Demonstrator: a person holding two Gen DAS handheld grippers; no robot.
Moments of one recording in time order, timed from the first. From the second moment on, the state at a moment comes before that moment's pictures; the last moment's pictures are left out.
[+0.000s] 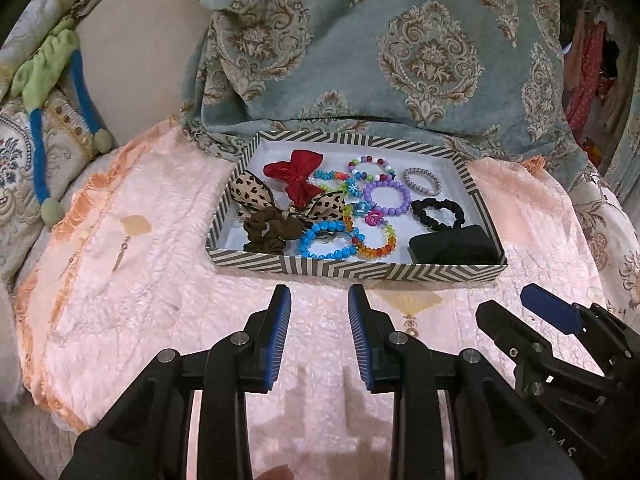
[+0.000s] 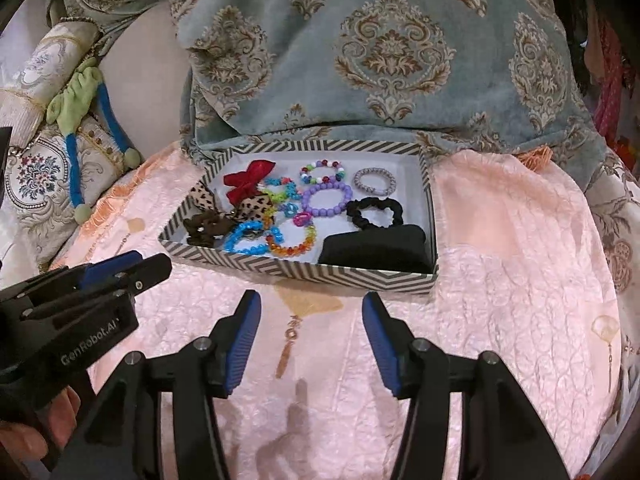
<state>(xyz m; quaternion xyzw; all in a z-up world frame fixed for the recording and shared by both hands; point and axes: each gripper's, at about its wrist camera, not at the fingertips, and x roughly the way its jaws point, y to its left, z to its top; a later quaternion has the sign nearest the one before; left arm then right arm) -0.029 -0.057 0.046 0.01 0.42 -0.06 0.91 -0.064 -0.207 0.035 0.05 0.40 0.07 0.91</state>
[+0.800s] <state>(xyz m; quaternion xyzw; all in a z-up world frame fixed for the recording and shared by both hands) -0.050 -0.056 0.058 0.01 0.40 -0.05 0.91 -0.078 -0.203 0.045 0.05 0.40 0.07 0.91</state>
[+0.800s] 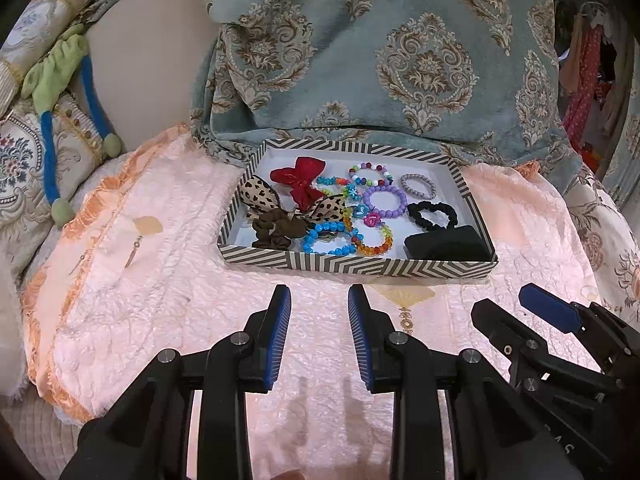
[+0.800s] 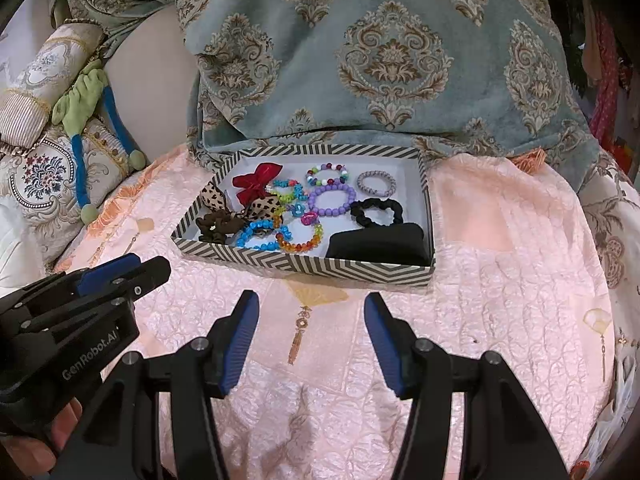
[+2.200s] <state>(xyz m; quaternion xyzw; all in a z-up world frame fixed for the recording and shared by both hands) -0.056 -0.055 0.068 0.00 0.37 -0.05 0.93 -0.076 -0.207 0.052 0.05 0.39 0.06 0.92</state>
